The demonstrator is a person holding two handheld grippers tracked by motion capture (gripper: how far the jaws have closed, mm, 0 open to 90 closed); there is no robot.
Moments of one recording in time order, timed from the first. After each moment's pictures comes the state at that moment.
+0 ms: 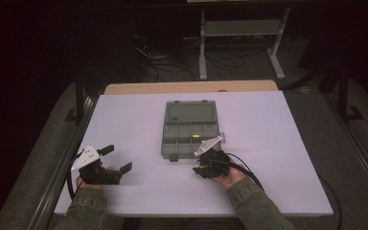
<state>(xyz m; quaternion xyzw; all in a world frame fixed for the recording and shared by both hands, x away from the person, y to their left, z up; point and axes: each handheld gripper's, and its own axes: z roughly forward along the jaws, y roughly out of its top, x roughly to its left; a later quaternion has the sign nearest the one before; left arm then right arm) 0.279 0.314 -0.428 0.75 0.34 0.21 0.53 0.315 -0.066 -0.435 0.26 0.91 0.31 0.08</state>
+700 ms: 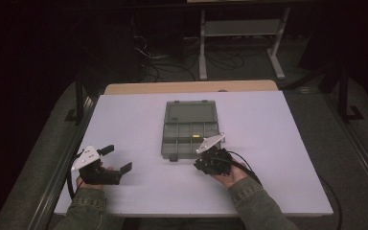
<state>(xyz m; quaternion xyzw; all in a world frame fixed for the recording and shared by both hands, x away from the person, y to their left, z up) 0.279 0.314 -0.428 0.75 0.34 0.21 0.53 0.314 -0.071 -0.420 0.26 0.90 0.33 0.07</state>
